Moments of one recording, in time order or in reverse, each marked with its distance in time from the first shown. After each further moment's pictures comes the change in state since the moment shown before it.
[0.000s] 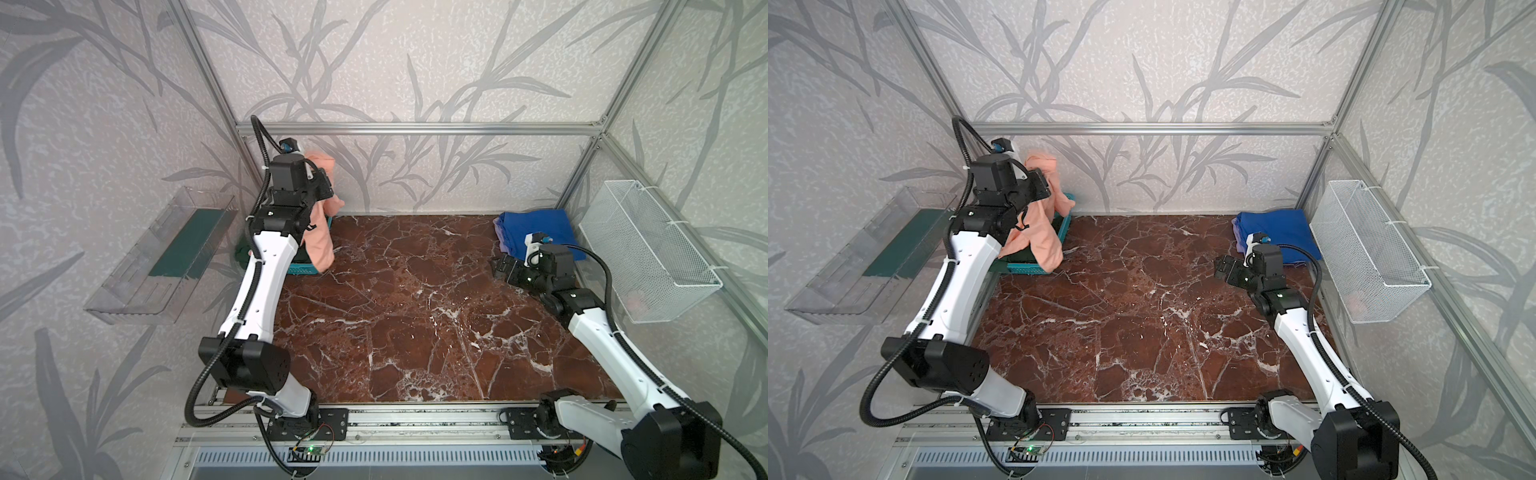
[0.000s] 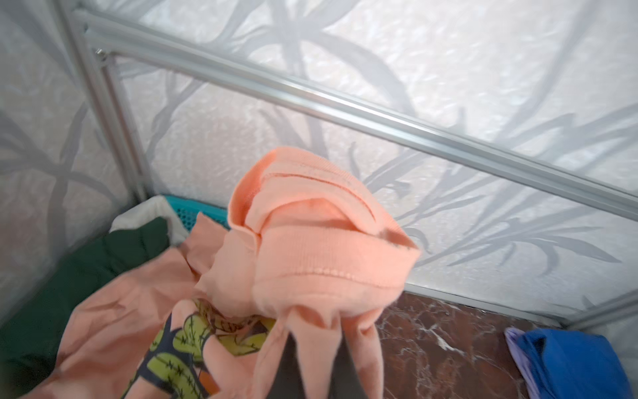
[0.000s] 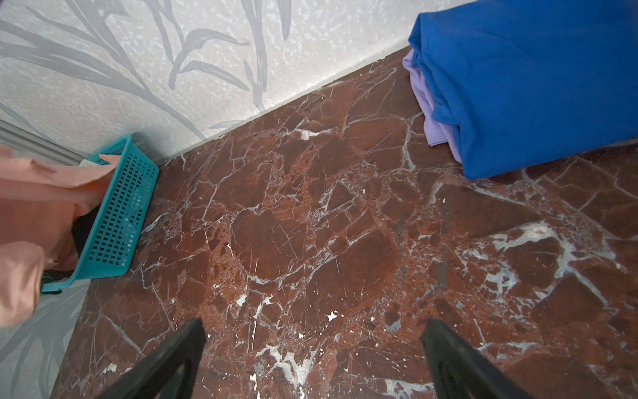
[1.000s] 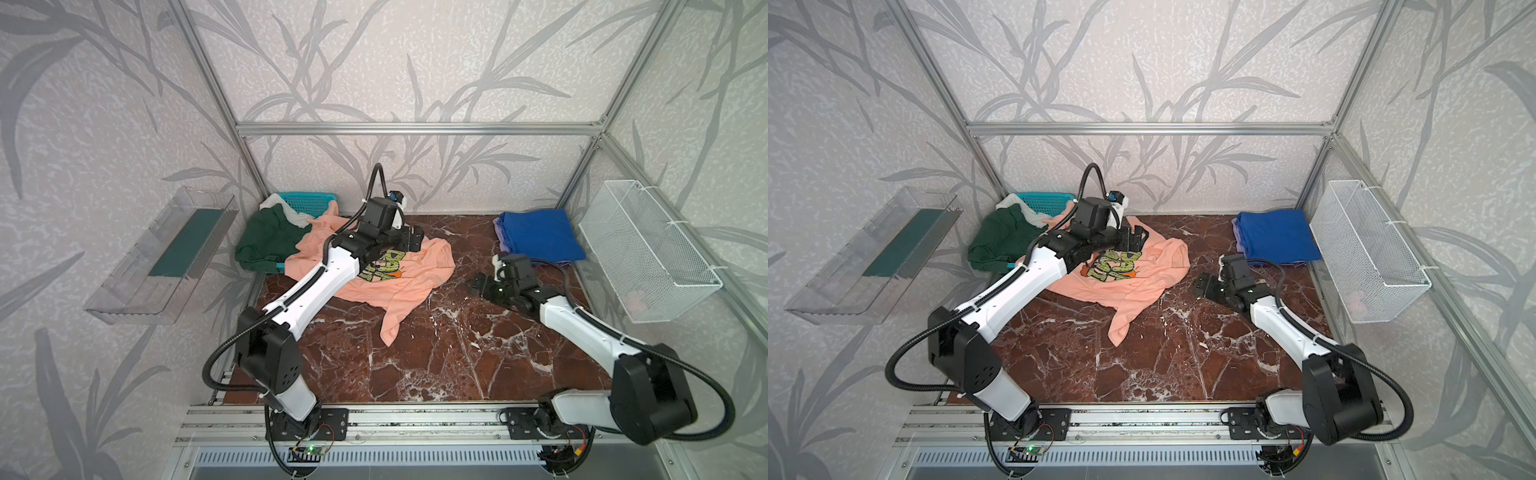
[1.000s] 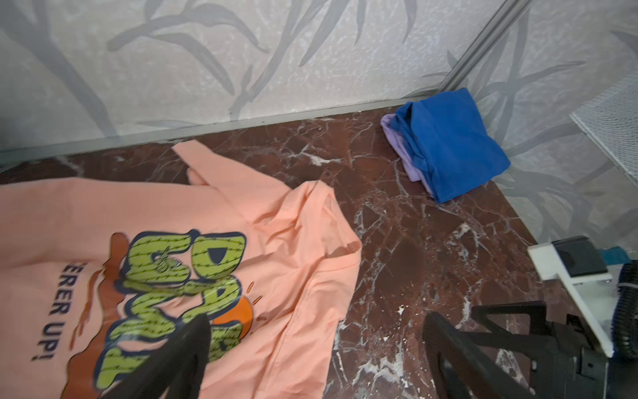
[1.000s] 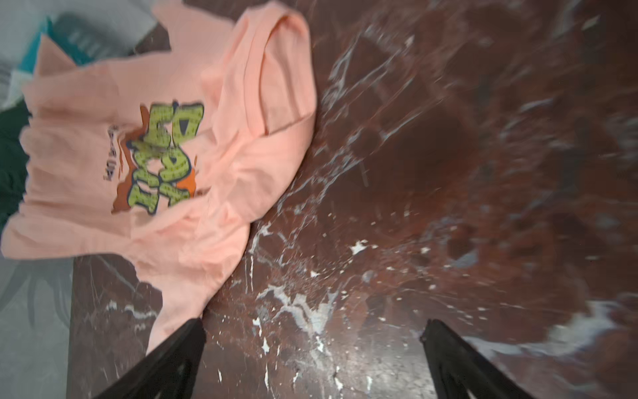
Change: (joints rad) left arm -0.362 0.029 -0.361 0.042 0.093 -0.002; right arm 0.236 0.301 -0.041 0.055 -0.064 0.134
